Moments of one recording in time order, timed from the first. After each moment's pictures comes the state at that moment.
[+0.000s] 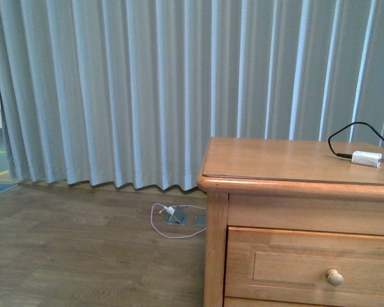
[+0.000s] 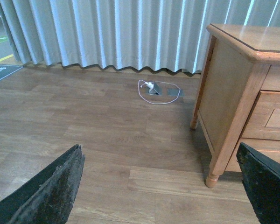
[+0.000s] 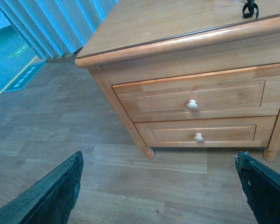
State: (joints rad) left arm 0.00 0.00 0.02 0.00 0.00 0.00; right arm -0.22 0.49 0.46 -0.24 -0.43 0.21
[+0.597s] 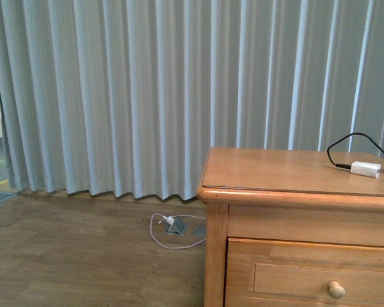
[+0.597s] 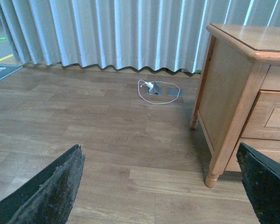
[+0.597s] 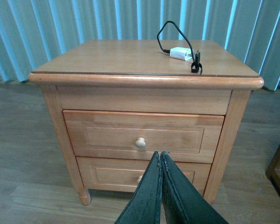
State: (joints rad) left arm 0.00 0.00 0.02 0.00 0.00 0.00; right arm 0.00 0.23 0.10 0.12 0.00 0.00
